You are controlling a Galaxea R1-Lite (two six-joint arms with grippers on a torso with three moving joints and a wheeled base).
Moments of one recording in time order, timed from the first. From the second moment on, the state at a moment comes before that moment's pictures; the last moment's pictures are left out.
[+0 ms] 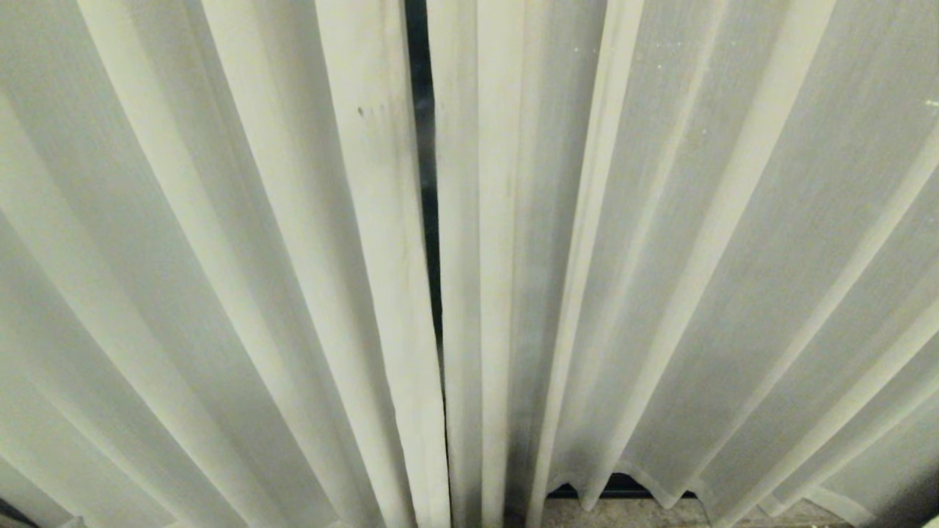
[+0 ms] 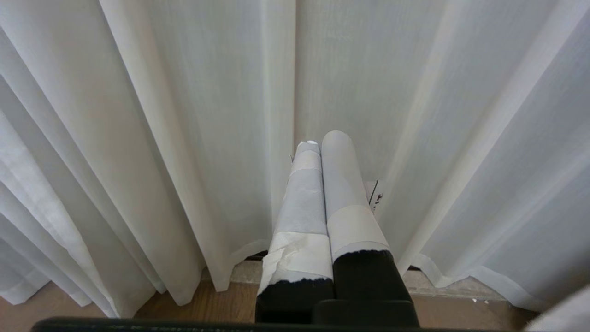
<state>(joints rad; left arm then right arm) 0.00 0.25 0.00 -0.08 0.04 -0.03 0.00 0.00 0.00 0.00 0.02 -0.04</state>
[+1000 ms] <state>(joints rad) 0.00 0.00 0.00 -0.01 0.03 -0.03 0.00 0.00 0.00 0.00 0.02 -0.03</state>
